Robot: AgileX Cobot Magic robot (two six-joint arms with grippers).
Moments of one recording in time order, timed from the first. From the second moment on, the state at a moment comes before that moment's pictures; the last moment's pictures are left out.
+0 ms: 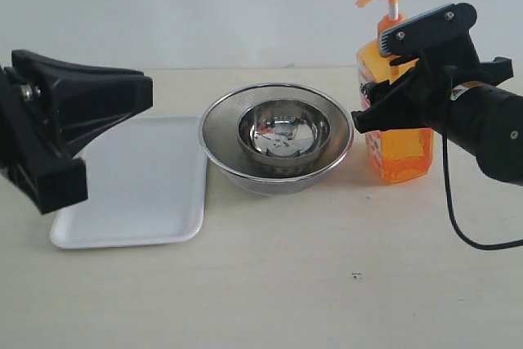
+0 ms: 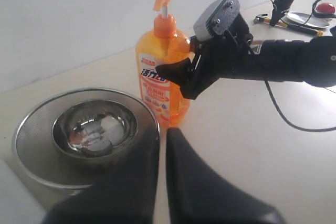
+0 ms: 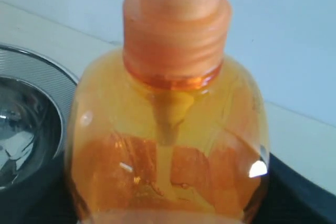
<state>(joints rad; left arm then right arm) -0.60 0.91 -0.55 -1.73 0.22 1.70 0.44 1.62 -0.69 0.51 -0.55 -0.62</state>
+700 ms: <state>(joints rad) -0.60 0.59 -0.26 -1.73 0.22 1.65 0.44 1.62 -0.69 0.53 -0.56 -0.57</state>
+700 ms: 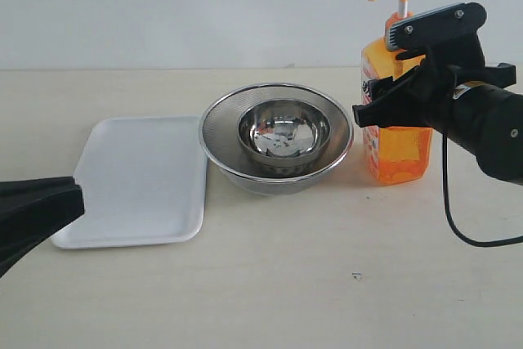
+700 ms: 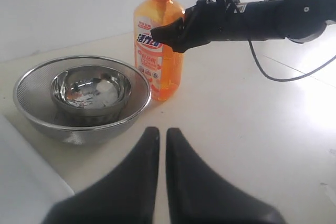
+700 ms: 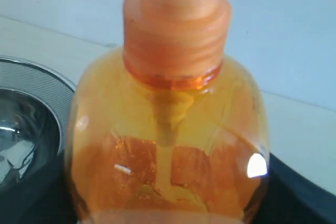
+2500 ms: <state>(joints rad) -0.60 0.00 0.00 -1.74 -0.24 1.47 0.44 1.62 -0.69 0.54 -0.56 -0.55</state>
